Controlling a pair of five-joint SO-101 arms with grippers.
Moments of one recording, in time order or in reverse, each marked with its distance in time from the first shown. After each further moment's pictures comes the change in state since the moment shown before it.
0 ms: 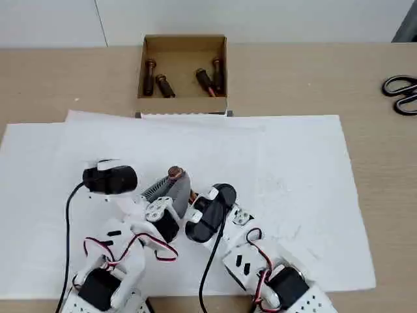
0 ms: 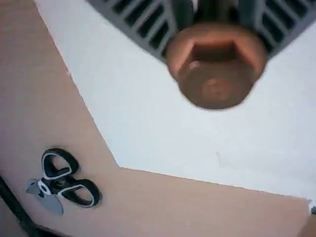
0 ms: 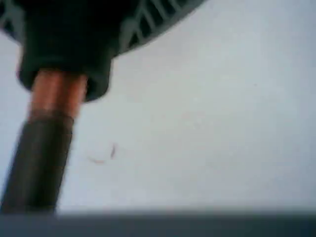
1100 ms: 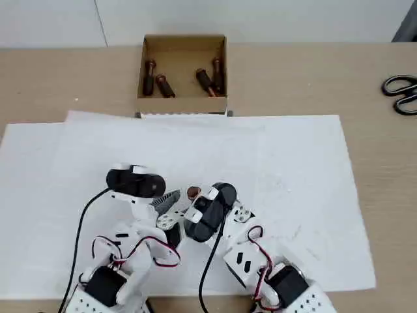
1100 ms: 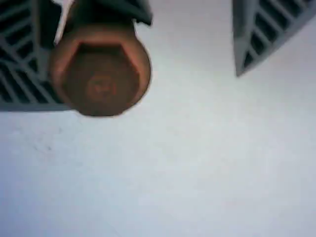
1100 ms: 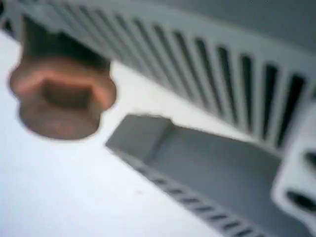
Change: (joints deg) left arm -0.3 0.1 5.3 7.4 -12.7; right arm 0.6 0.3 0.3 -2.8 1.8
